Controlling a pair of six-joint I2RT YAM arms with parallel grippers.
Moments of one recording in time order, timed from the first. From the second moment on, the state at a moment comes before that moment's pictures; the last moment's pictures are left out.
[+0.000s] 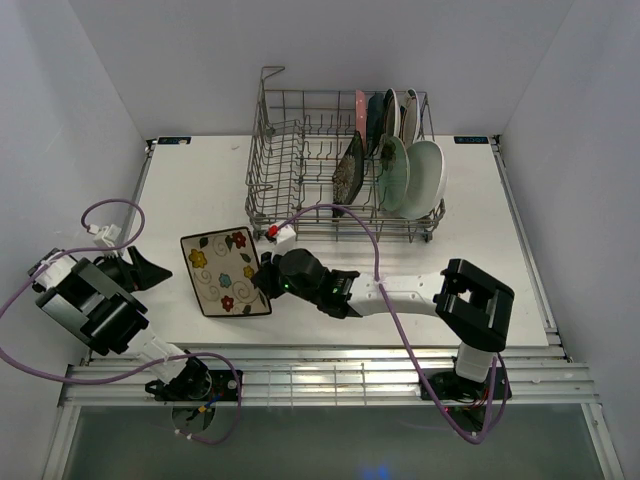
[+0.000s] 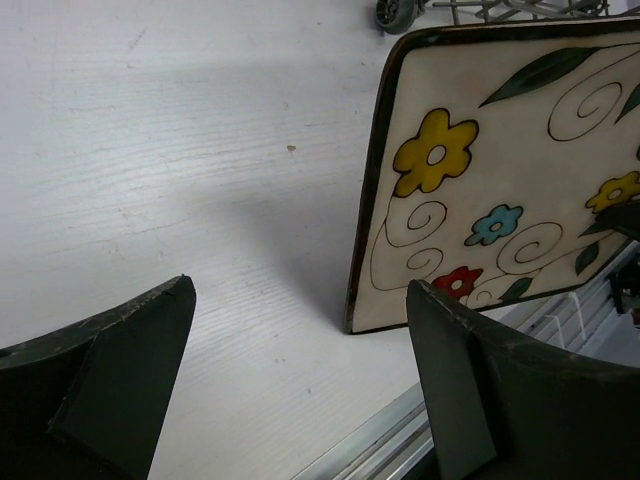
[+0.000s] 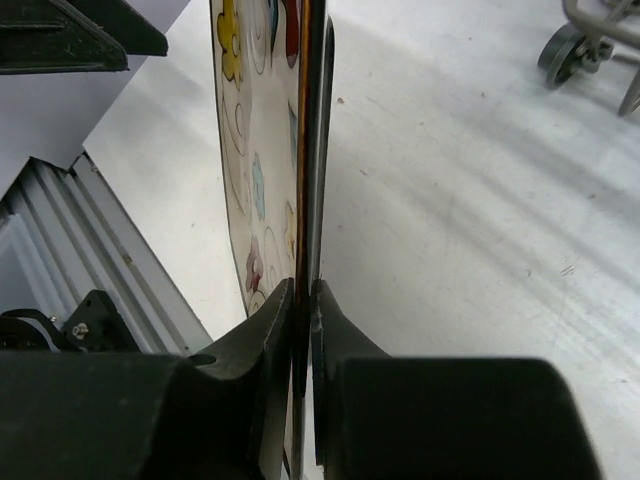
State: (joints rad) left arm 0.95 1.69 1.07 -1.20 1.08 1.13; right arm 1.22 1.77 1.08 0.35 0.19 0.54
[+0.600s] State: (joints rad) left arm 0.90 1.51 1.00 -0.89 1.08 0.82; right arm 1.23 1.68 1.27 -0.01 0.32 0.27
